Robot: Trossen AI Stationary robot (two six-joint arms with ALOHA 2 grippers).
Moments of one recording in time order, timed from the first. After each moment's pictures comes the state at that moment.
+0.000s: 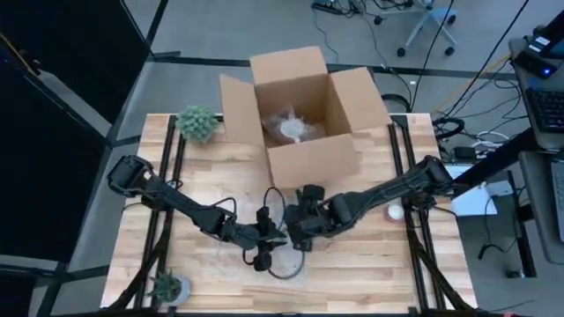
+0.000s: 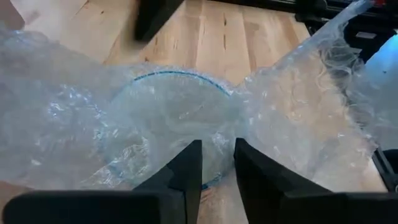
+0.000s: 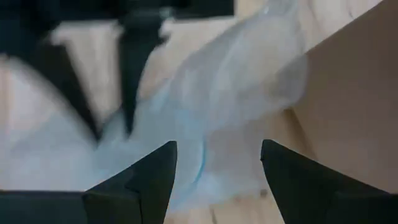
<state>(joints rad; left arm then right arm) -0.41 1.73 0.91 0.22 -0.29 -0.37 0.32 1.88 1.66 -0.89 0.42 0.46</state>
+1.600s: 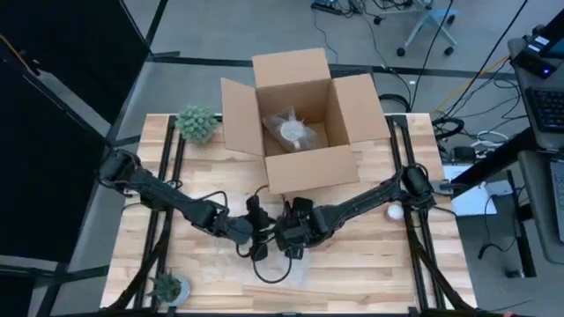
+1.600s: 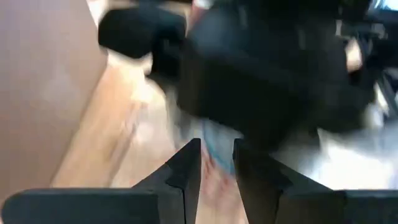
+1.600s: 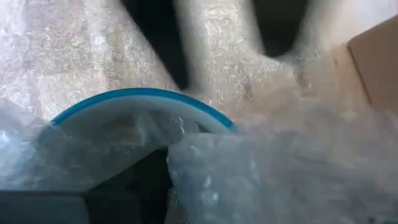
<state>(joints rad) -0.40 1.59 0.91 0.11 -0.44 -0.33 0.34 2.06 1.60 -0.78 0.31 0.46</state>
